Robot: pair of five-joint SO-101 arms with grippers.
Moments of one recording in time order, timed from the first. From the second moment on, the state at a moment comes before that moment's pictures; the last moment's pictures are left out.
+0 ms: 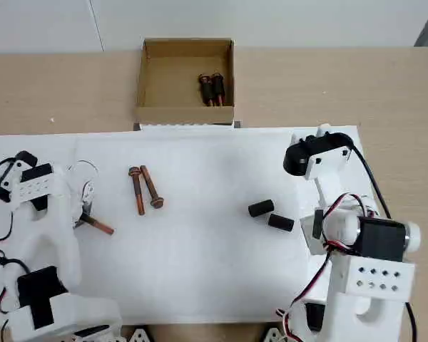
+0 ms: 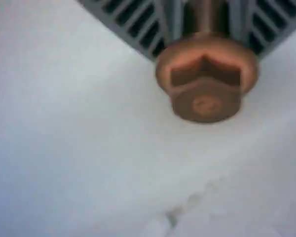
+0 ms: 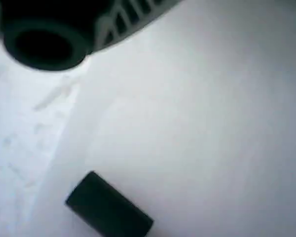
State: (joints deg) left arm -24.0 -0.8 34.4 65.5 49.4; right arm 4.8 -50.3 29.4 97.8 24.2
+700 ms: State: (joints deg) left arm -12.6 -19.2 11.2 87.3 39.1; right arm 4.8 -57.8 25.8 98.3 24.2
